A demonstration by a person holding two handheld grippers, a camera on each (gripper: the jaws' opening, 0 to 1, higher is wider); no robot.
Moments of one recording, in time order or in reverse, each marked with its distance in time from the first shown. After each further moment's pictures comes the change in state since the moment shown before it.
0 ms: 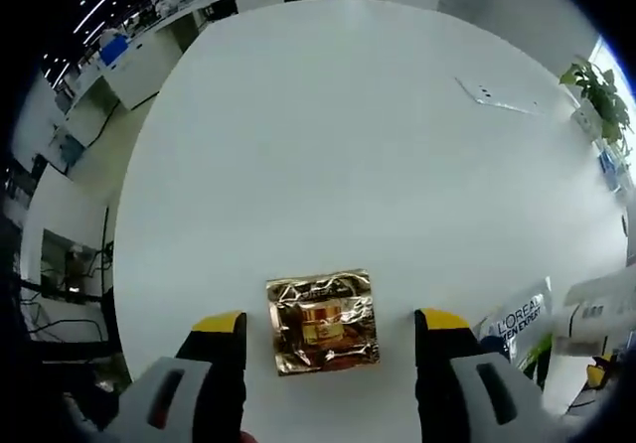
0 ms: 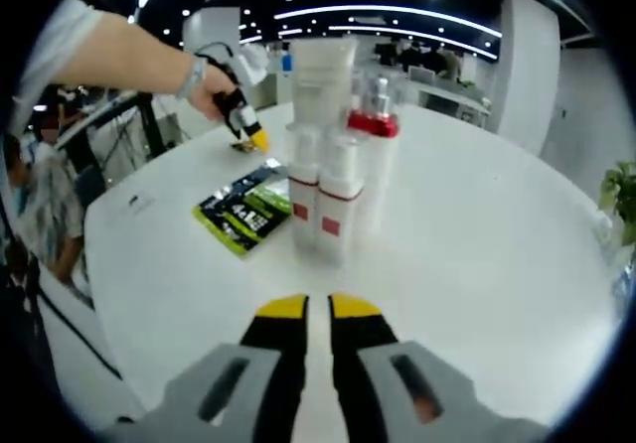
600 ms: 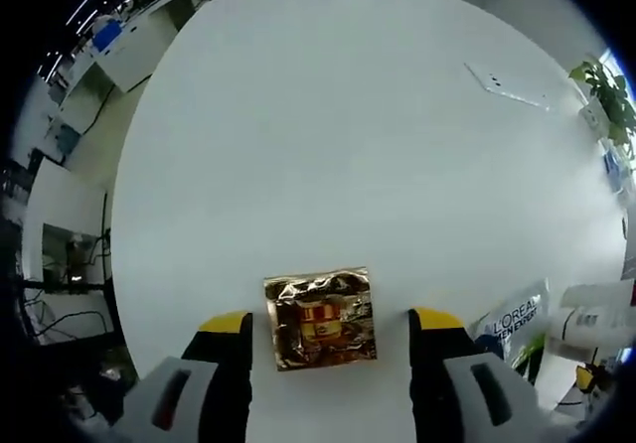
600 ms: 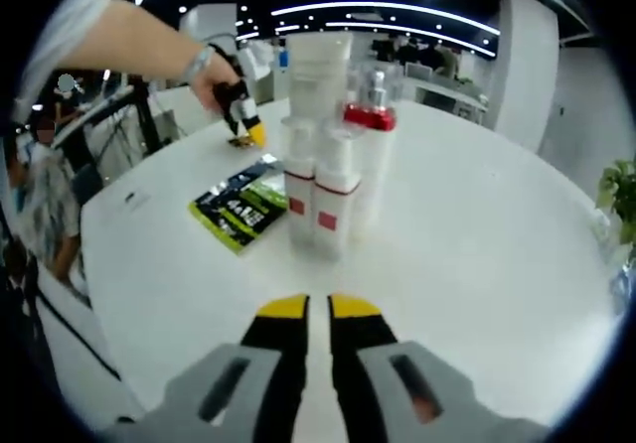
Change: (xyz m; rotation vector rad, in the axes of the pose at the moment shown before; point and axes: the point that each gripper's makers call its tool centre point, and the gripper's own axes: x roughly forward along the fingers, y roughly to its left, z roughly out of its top) left arm -0.002 -0.003 -0.004 0.021 0.137 0.008; right arm 0.001 -0.002 -0.003 0.002 0.018 -0.014
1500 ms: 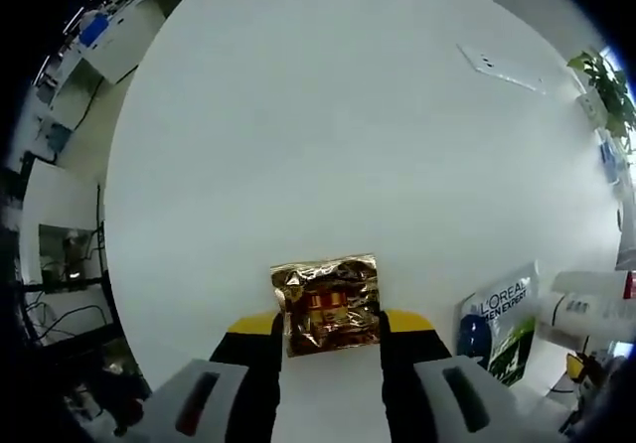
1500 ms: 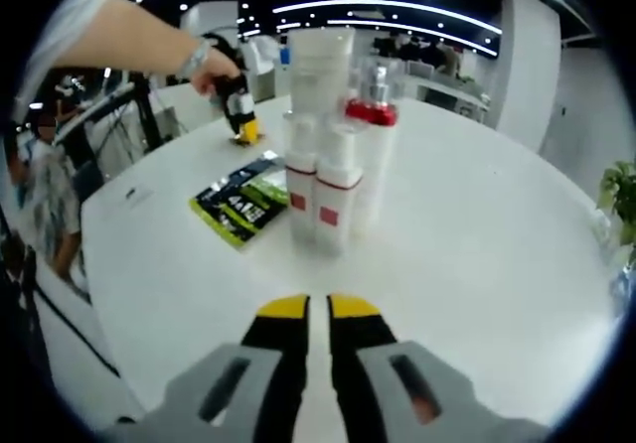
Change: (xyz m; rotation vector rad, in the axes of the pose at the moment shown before) left arm -0.008 -0.002 -0.011 0.016 0.089 -0.024; right arm 0.001 0.001 -0.003 -0.008 0.011 0.008
